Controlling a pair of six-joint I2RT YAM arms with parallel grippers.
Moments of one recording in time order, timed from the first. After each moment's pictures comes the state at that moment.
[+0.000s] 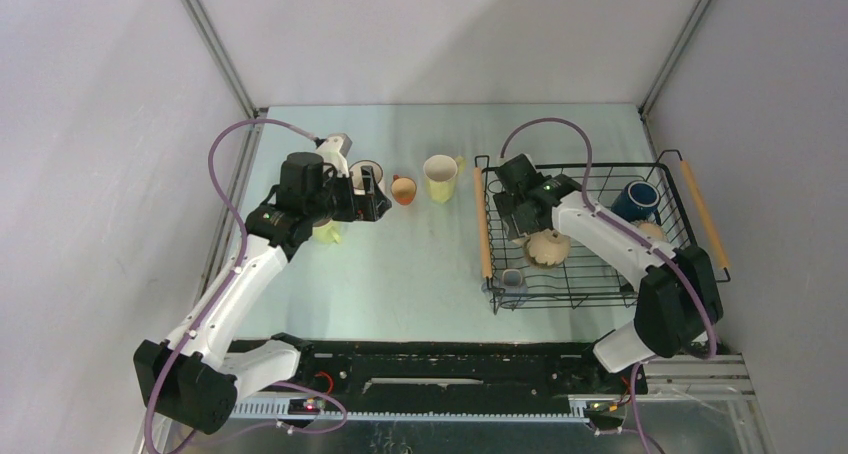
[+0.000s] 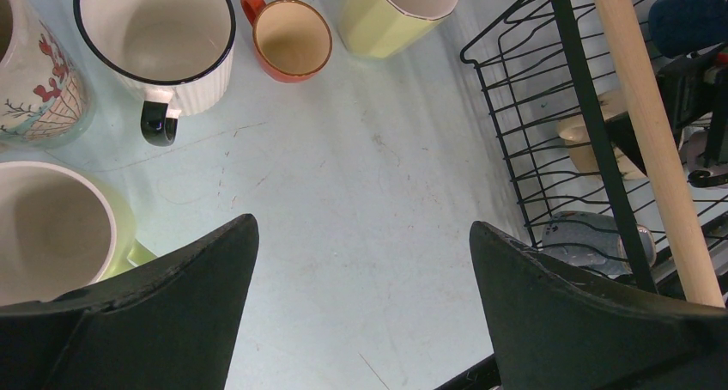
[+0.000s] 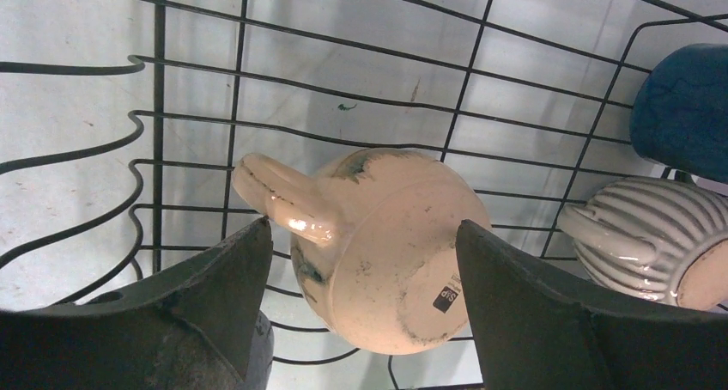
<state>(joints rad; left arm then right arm) -0.33 1.09 0.99 -0.48 0.21 -0.30 0.55 1.50 1.17 -0.80 0.39 0.17</state>
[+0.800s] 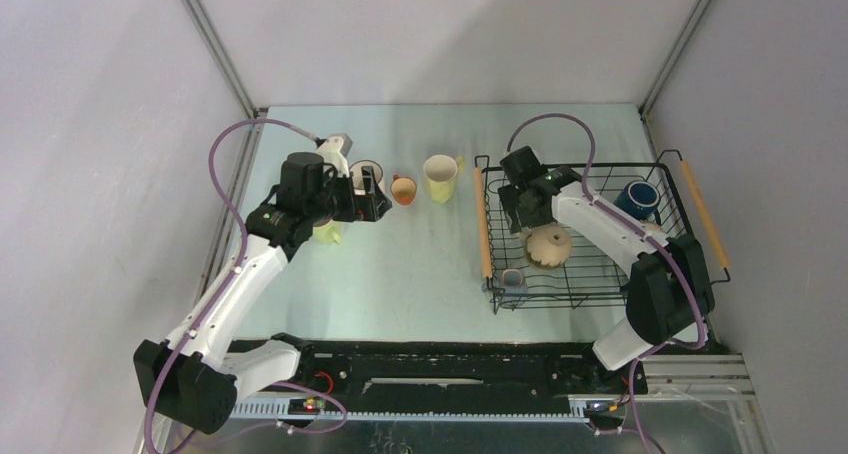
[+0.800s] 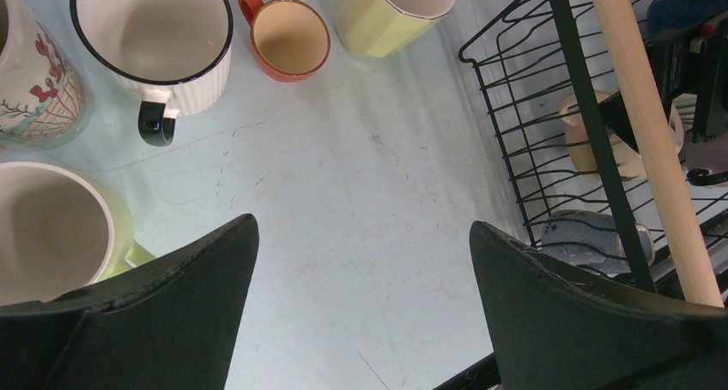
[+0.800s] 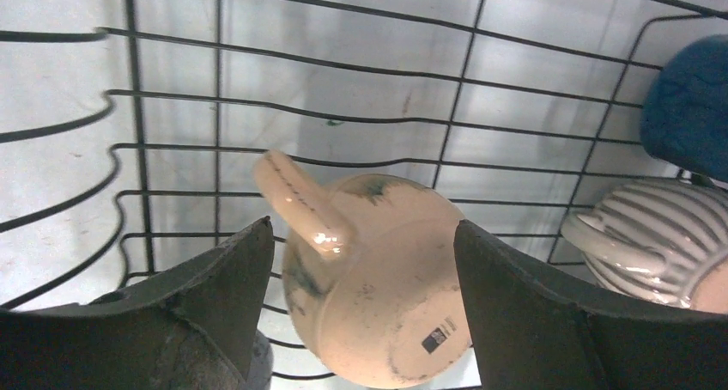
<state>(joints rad) -0.33 1.09 0.99 -0.48 0.21 -0.30 0.49 1.57 1.21 -0.81 0.38 0.18</state>
